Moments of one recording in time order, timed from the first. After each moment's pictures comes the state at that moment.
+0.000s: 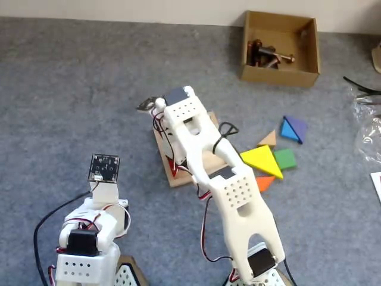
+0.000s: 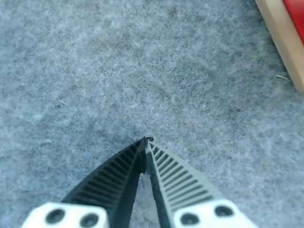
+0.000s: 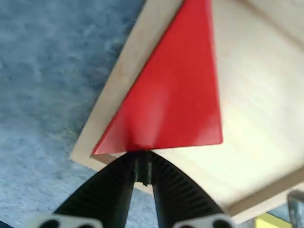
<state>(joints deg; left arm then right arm) -2.4 -103.6 96.0 76.1 5.5 -33.1 48.4 -40.6 99.6 24.0</state>
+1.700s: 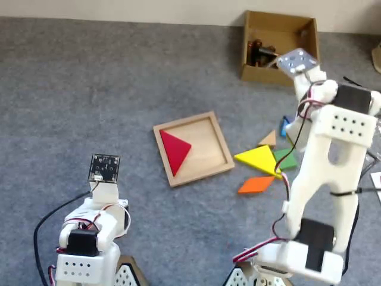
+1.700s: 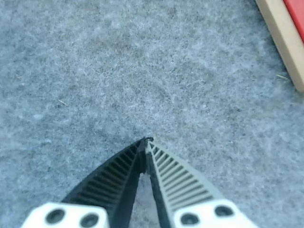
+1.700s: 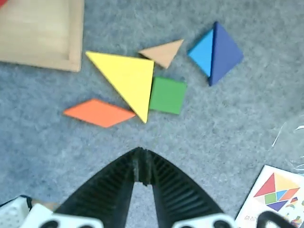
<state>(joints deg) -2.4 -103.6 96.0 76.1 5.5 11.3 -7.9 -9.6 99.9 46.3</state>
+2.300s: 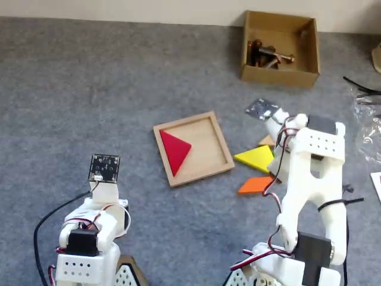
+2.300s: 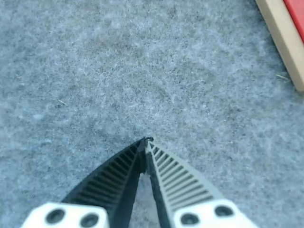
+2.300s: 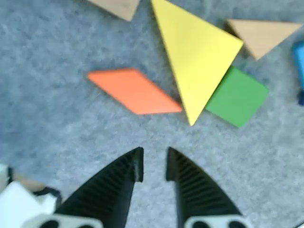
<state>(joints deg) -2.4 -103.6 96.0 76.1 5.5 9.3 -13.0 24.9 79.4 60.6</state>
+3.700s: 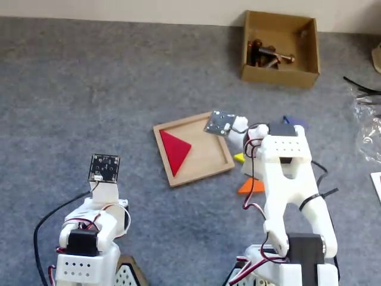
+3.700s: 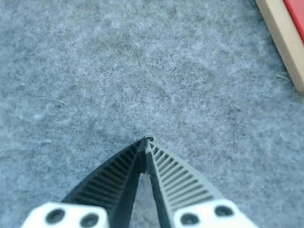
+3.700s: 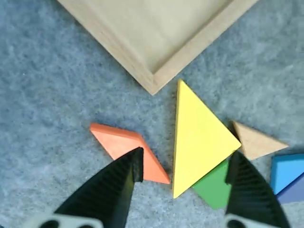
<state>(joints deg) -2.4 -103.6 96.0 76.1 5.5 -4.3 -13.0 32.4 65.5 68.4</state>
